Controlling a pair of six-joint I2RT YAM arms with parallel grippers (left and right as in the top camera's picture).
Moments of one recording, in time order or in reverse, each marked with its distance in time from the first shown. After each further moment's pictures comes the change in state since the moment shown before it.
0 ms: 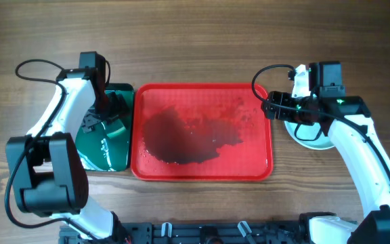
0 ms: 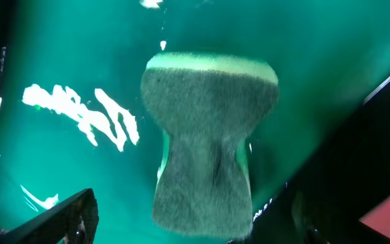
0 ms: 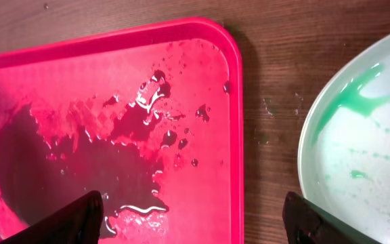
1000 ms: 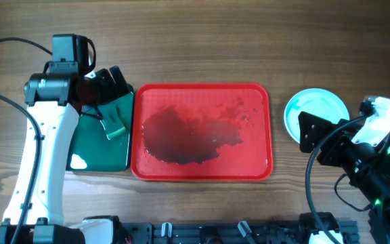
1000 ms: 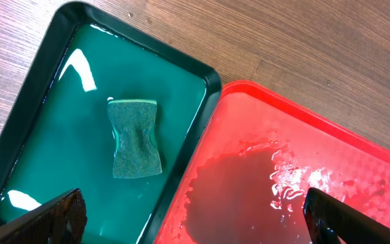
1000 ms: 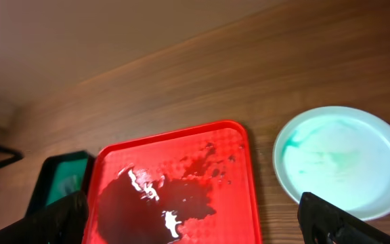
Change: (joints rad) left arm -0.048 -0.347 0.132 -0.064 0.101 -0.011; right arm 0.000 -0.685 0.231 -0.336 0.125 0.172
